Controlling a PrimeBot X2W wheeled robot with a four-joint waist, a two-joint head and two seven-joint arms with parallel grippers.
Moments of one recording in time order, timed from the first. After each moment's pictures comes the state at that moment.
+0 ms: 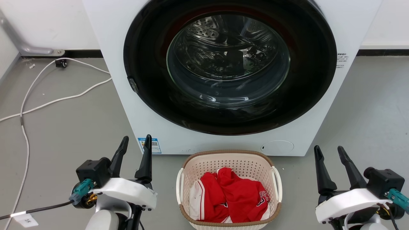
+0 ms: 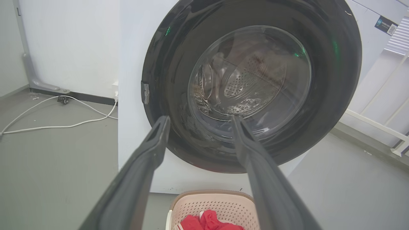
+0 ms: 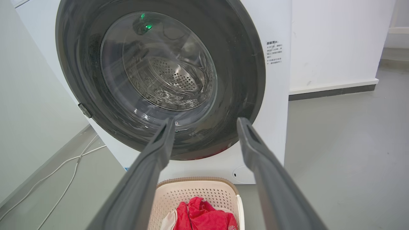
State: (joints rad) left arm -0.15 0.10 -0.11 0.21 -0.40 -0.09 -0.17; right arm -0.02 -0.05 0.00 0.11 0.27 0.13 -0.12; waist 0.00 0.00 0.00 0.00
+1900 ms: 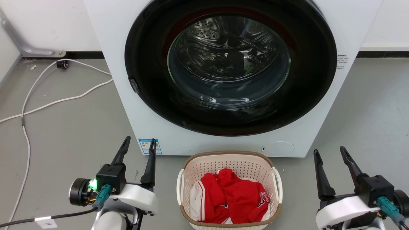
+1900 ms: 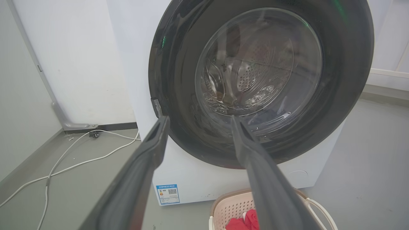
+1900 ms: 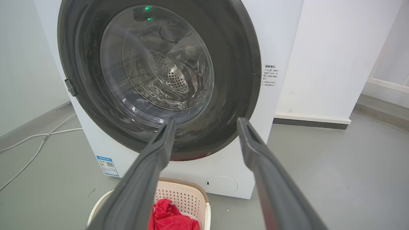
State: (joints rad) left arm -0.15 0.08 -0.10 0.26 -0.08 -0.07 -0.26; right arm 0.00 -0.05 -0.01 0.09 0.02 0.13 -0.19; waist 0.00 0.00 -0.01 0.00
